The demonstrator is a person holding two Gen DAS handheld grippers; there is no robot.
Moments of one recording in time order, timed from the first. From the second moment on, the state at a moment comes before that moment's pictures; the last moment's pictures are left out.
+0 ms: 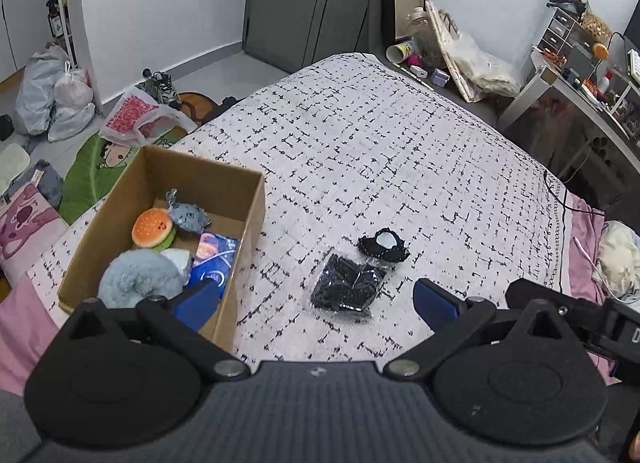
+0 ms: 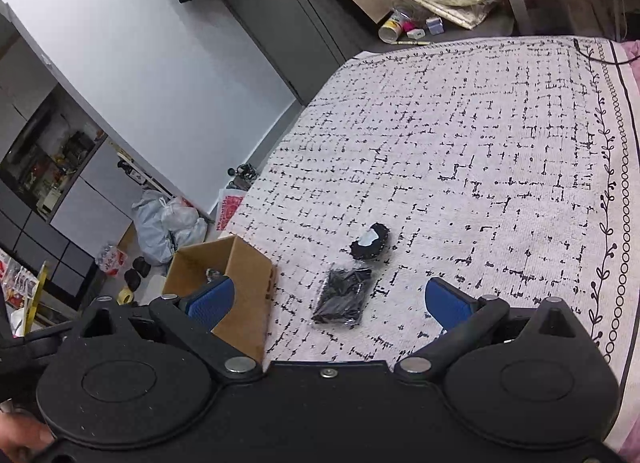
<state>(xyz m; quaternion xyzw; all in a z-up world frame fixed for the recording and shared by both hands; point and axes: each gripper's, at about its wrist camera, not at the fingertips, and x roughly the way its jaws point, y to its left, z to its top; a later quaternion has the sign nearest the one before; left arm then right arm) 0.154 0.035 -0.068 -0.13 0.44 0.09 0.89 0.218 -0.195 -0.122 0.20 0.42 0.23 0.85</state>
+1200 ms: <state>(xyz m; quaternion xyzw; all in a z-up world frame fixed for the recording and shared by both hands) 0.255 0.007 -0.204 -0.17 0.53 0.07 0.82 0.322 -0.187 -0.224 0.28 0.51 0.21 0.78</state>
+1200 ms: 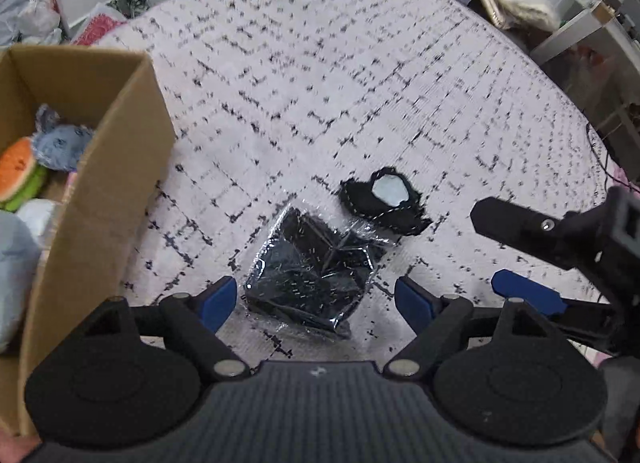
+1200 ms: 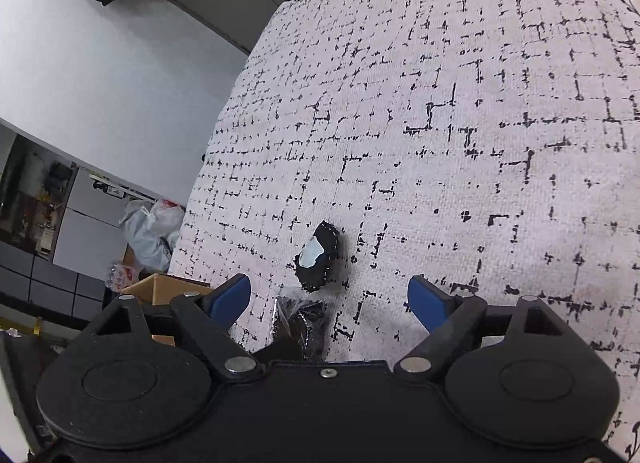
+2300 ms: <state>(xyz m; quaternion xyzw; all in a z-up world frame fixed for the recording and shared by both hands) 0.259 0.035 -0.231 -0.26 0.50 0.10 0.82 0.357 -0.152 -0.256 0.31 0.52 0.21 0.77</state>
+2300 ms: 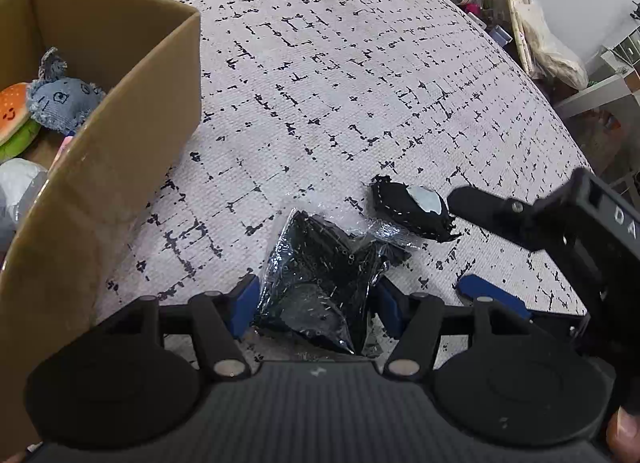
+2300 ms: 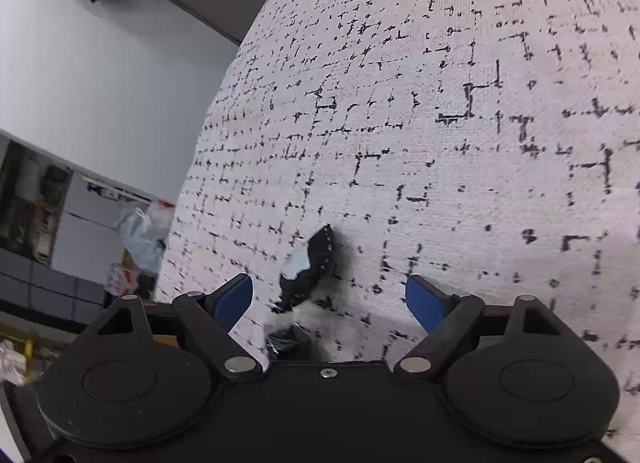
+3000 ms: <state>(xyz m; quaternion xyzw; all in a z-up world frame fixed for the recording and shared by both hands) 0.250 0.026 -0.220 -0.24 0.50 0.08 0.83 0.333 -0.176 -0.246 0.37 0.47 0.17 0.78</state>
